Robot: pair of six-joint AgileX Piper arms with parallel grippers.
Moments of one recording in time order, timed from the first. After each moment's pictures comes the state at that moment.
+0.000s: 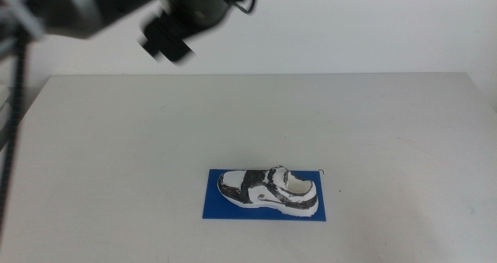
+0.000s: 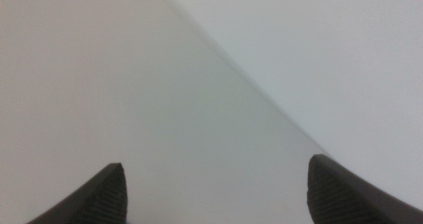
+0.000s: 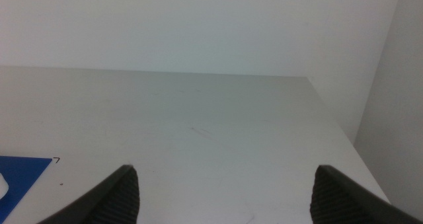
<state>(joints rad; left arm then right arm) -0.78 1.74 -1.85 0.64 1.24 -1.62 -0.03 -0.01 0.03 0.04 0.17 -0.06</state>
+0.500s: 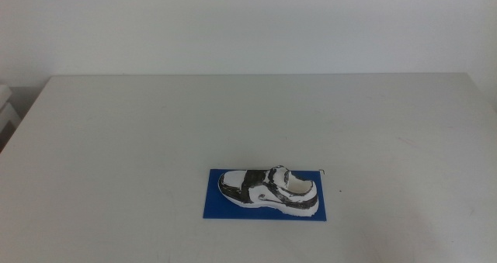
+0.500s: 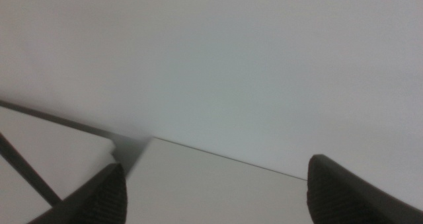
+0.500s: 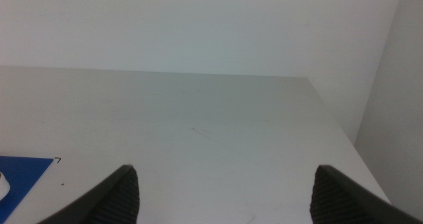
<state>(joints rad) -0.66 1.60 -1.85 1.00 1.24 -1.00 -0.03 -0.01 0.03 0.04 0.17 -0.06</state>
